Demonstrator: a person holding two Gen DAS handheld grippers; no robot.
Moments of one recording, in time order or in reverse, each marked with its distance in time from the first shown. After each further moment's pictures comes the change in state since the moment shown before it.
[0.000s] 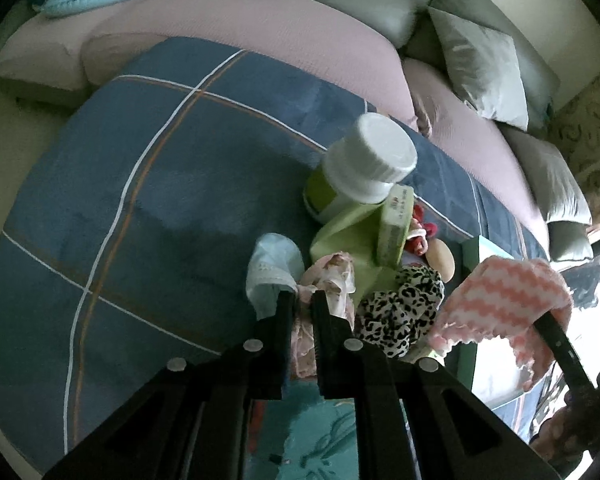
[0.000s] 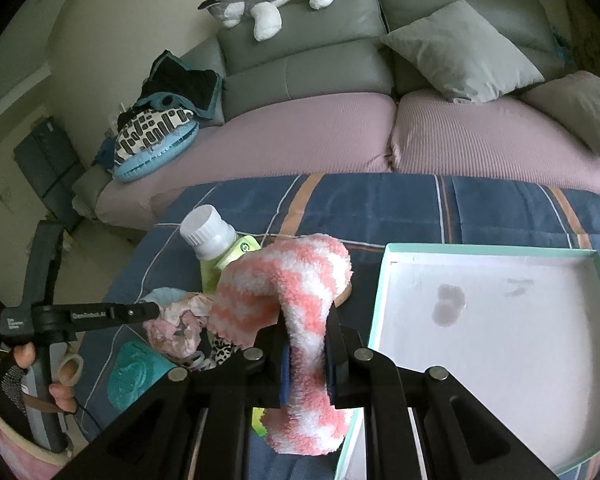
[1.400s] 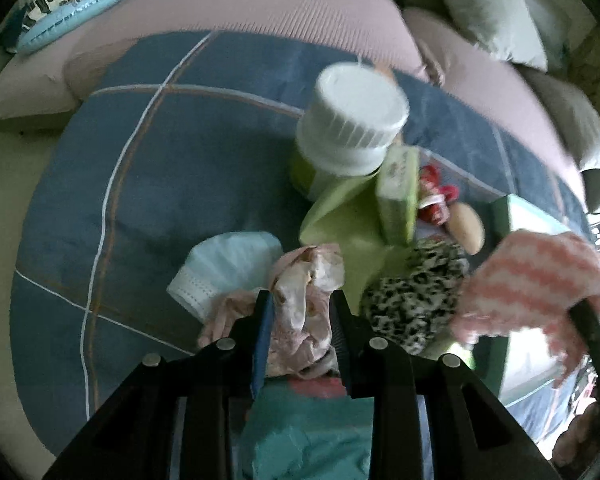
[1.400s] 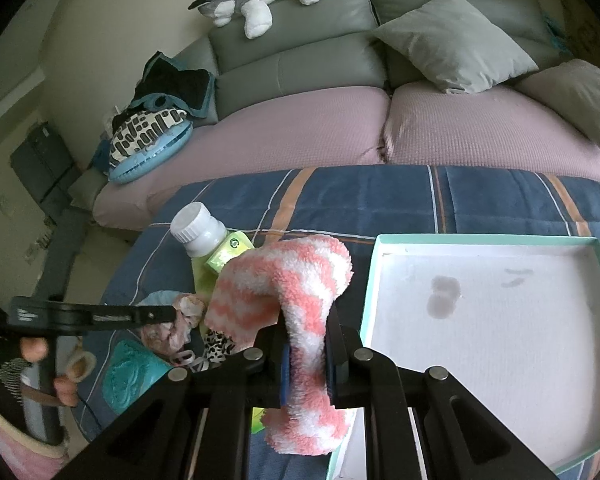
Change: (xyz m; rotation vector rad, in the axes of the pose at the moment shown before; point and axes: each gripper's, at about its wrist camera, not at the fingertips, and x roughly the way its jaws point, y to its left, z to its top) left arm 0.034 -0.039 0.010 0.141 0.139 0.176; right arm 0.003 -0.010 -0.004 0.029 0.012 0.001
